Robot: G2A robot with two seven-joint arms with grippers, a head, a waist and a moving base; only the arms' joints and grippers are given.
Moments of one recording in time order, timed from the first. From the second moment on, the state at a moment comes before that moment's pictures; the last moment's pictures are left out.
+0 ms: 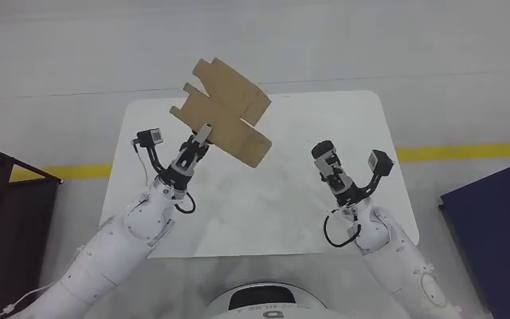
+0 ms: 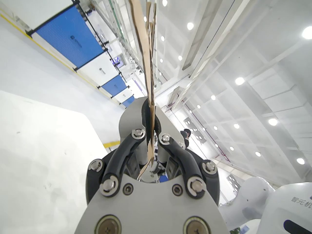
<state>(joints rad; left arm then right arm) 1.23 -0.88 -0.81 -1.66 -0.18 -0.66 0.16 -1.60 -1.11 1.26 -1.63 -0.42 -0.82 -0.27</state>
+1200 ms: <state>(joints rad) 1.26 -0.95 -0.86 -1.66 -0.11 -0.70 -0.14 -1.52 -1.13 1.17 -1.61 -0.09 -0.91 0.06</state>
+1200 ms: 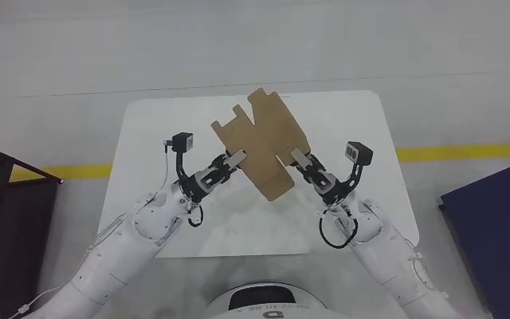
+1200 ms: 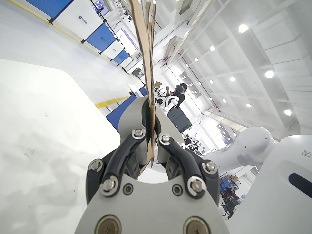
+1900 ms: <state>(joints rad) 1.32 -0.95 -1.05 -1.54 -0.07 -0.76 -0.08 -1.57 -1.10 1.29 -1.59 0.04 -0.95 0.19</state>
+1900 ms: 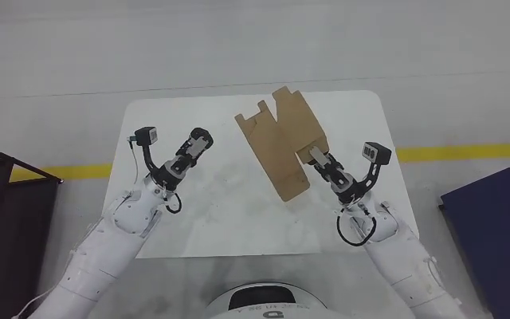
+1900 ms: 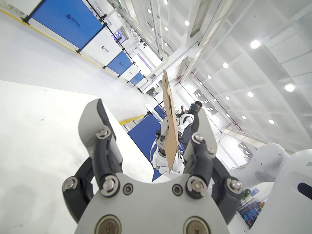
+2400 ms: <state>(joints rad) 1.29 -0.99 -1.03 -1.55 -0.03 -0.73 -0.11 -1.57 -1.11 1.26 -1.60 0.00 -0.92 0.22</state>
